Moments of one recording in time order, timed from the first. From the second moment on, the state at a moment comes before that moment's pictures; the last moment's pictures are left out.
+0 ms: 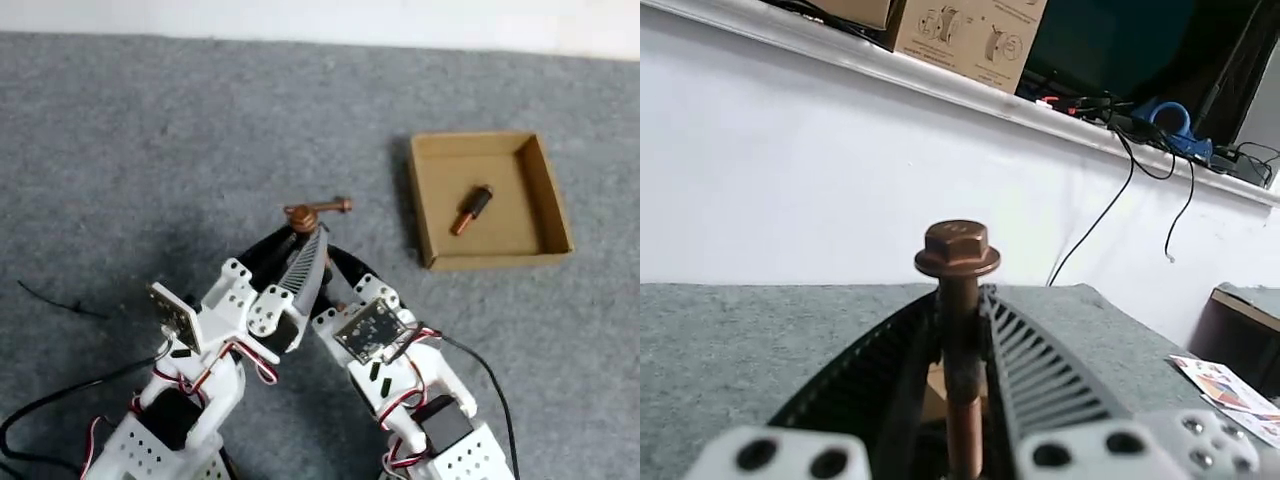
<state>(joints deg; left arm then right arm) 31.0 -103.4 96.0 4.5 21.9 -36.4 -104.2 93.4 23.3 21.0</state>
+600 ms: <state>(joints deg) 27.6 -103.4 96.0 3.7 21.8 -36.4 -104.2 93.4 23.3 21.0</state>
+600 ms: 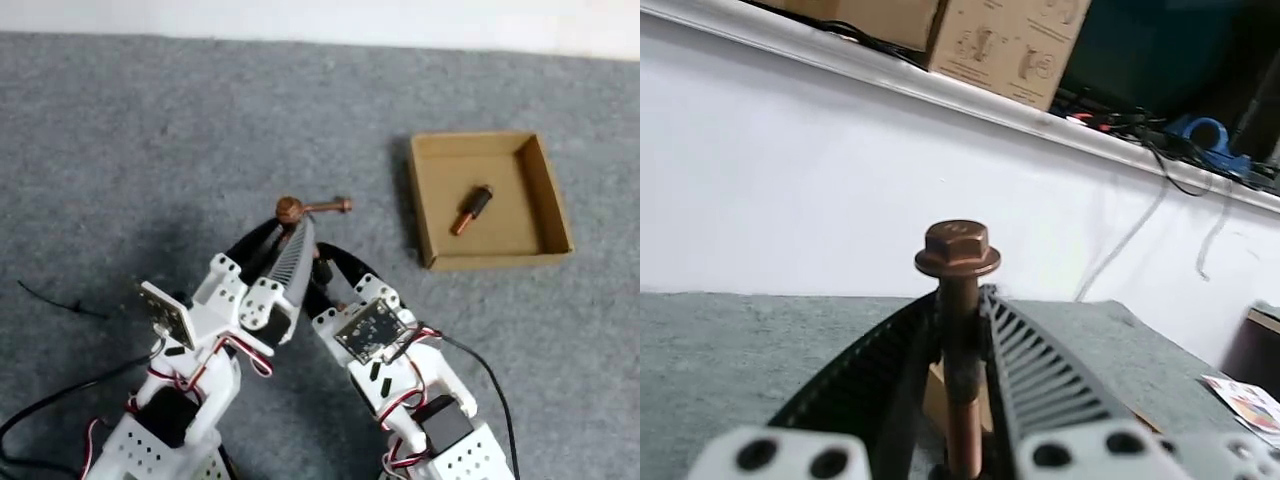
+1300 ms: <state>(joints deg) 28.8 -104.2 96.0 5.9 21.9 -35.0 -104.1 90.9 23.3 21.1</state>
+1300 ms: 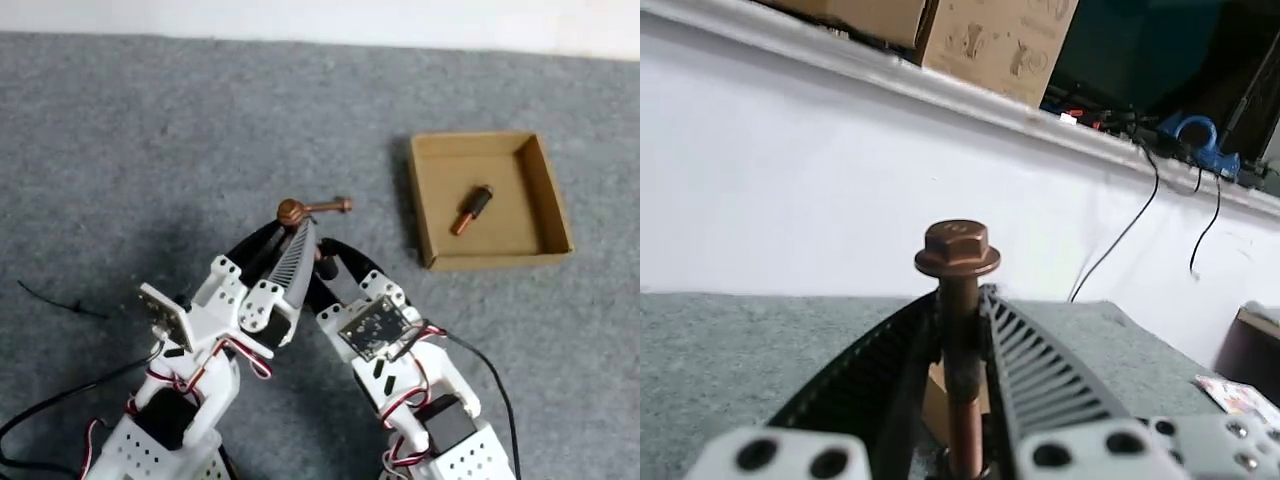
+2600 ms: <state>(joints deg) 29.7 -104.3 96.0 8.1 22.0 -35.6 -104.0 89.9 24.0 17.5</state>
